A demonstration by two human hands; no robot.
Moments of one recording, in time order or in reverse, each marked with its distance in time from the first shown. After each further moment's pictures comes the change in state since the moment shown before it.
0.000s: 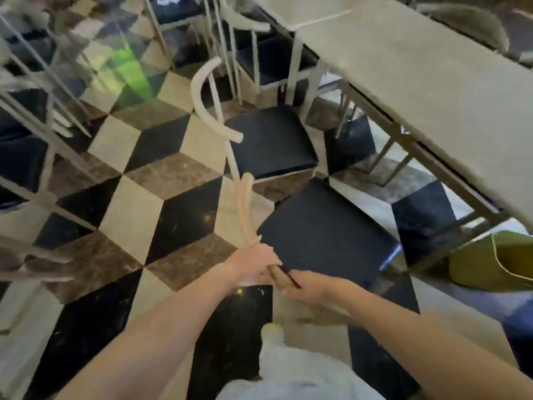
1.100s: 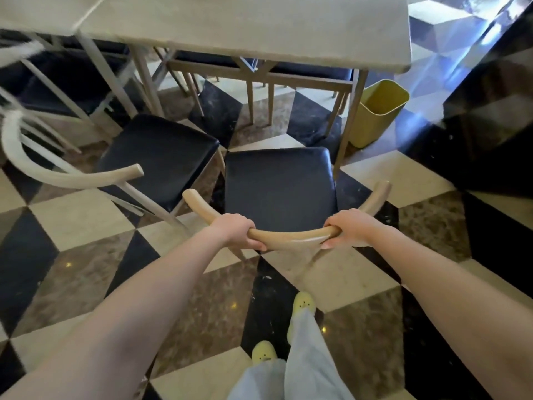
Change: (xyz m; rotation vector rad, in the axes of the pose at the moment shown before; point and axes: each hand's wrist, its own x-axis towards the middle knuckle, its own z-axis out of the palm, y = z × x) left_hand 0.070 -0.105 -0.043 0.266 -0.323 0.371; right_hand -0.009 -0.015 0.063 0.236 0.548 0.538
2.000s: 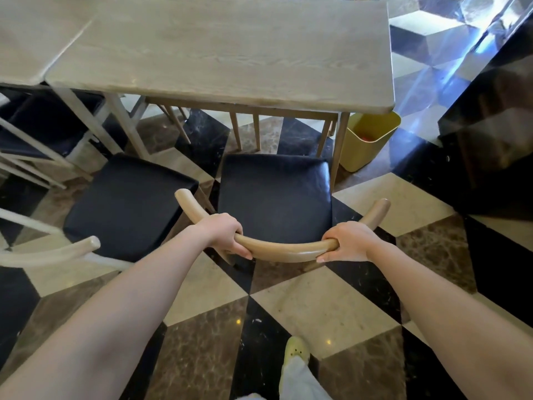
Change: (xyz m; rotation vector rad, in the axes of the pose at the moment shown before) left_hand 0.126 0.009 -0.139 0.018 -0.042 -0.018; right_hand 0.080 0.129 -0.079 0.128 0.117 -0.052
